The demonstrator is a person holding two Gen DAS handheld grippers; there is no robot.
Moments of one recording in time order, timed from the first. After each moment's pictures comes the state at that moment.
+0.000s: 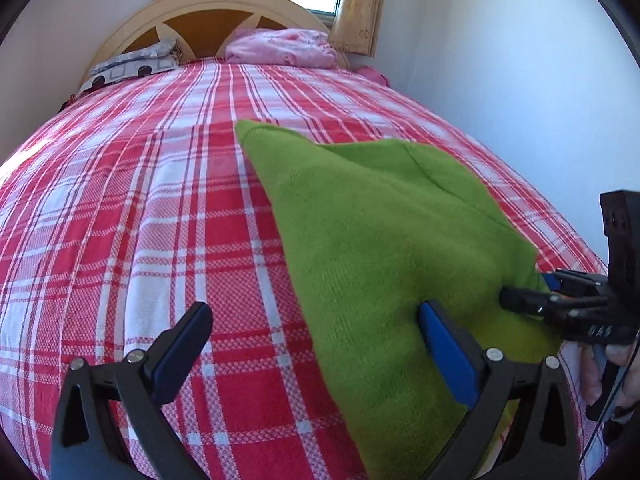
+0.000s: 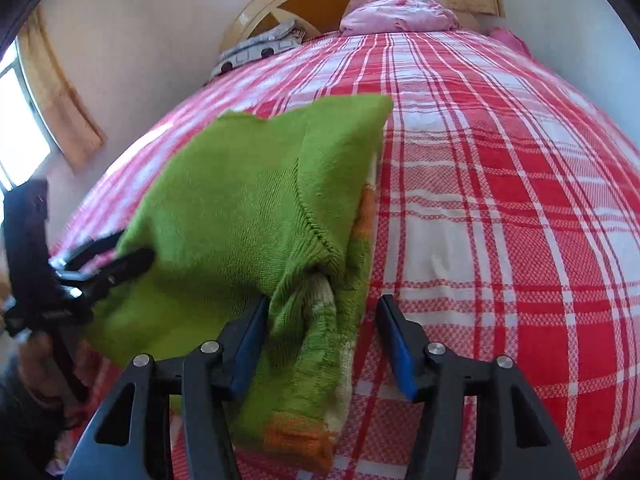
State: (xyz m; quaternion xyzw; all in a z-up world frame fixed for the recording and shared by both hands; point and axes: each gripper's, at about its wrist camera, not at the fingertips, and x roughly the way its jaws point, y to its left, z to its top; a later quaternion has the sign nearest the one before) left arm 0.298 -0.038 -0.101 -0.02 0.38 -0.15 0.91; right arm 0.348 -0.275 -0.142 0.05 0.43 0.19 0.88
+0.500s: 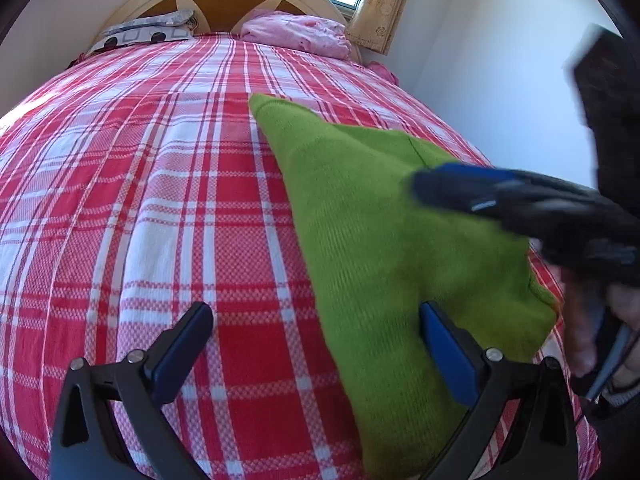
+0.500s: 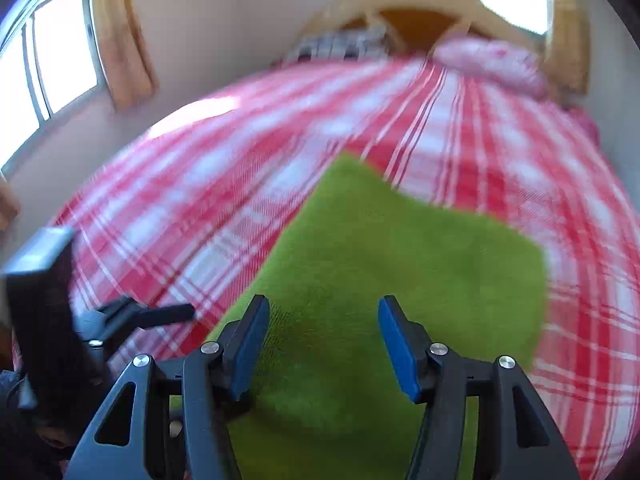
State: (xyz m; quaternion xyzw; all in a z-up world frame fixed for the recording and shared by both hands) left arm 0.279 -0.021 -0.109 -0.08 0.41 -0.15 0.90; right arm 0.394 -0.129 -0.105 -0.09 0.43 0.27 0.86
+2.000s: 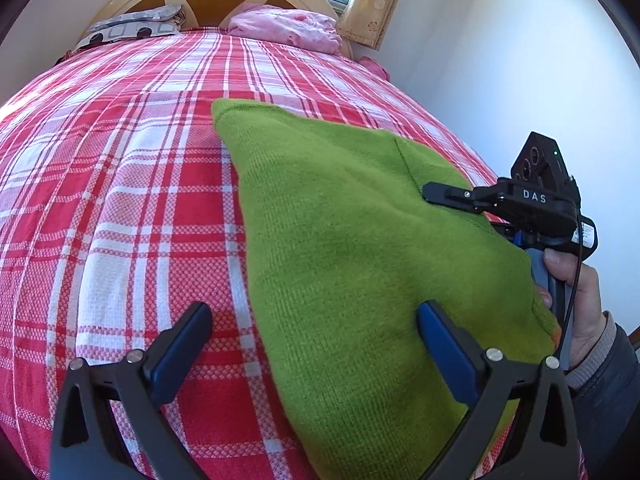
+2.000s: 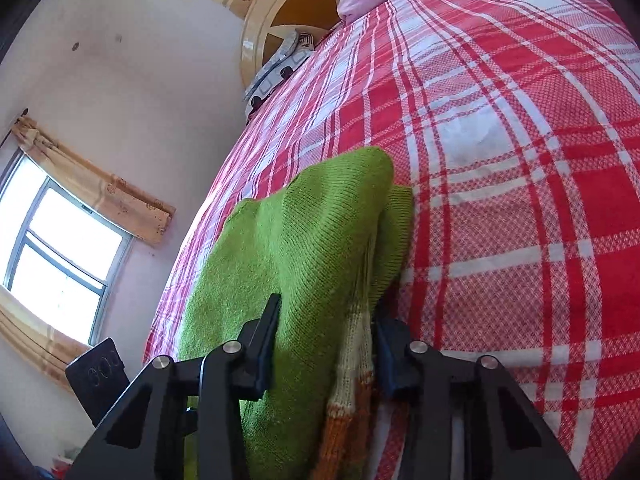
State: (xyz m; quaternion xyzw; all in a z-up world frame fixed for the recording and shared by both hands) left arm 0.311 -0.043 -0.112 -0.09 0.42 -0.17 0.89; right arm 0.483 -0.287 -0.169 0.26 0.44 0.30 0.80
